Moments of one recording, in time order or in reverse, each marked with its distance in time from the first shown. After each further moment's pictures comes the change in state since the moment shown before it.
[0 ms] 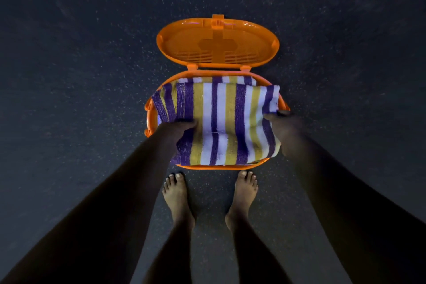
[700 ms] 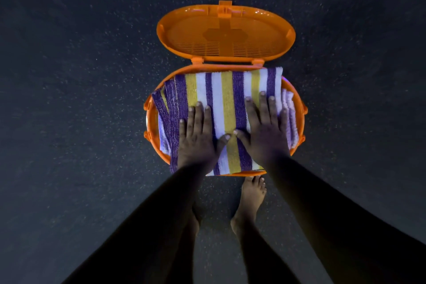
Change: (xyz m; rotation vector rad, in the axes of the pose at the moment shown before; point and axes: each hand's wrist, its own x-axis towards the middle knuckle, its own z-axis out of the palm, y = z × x) left_hand 0.046 -0.079 0.038 1.180 0.275 1.020; right_hand 0.033 0.068 0.068 -1.082 0.111 -0.866
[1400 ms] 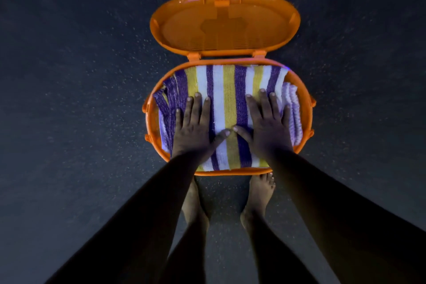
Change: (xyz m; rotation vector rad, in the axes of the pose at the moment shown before) left_hand 0.027 -0.023 -0.009 0.093 -0.140 0.067; right_hand 0.011 0.004 0.010 0.038 -0.120 0.060
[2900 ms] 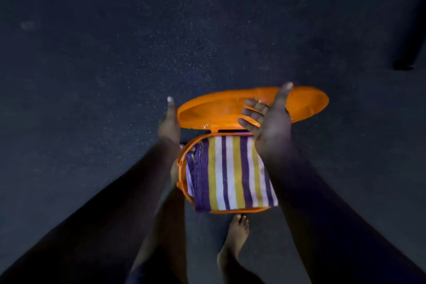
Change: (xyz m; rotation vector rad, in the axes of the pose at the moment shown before) left_hand 0.065 -0.043 -0.280 -1.484 0.122 -0.671; right_hand 0.034 -0.163 -0.317 1.705 0.262 0.694
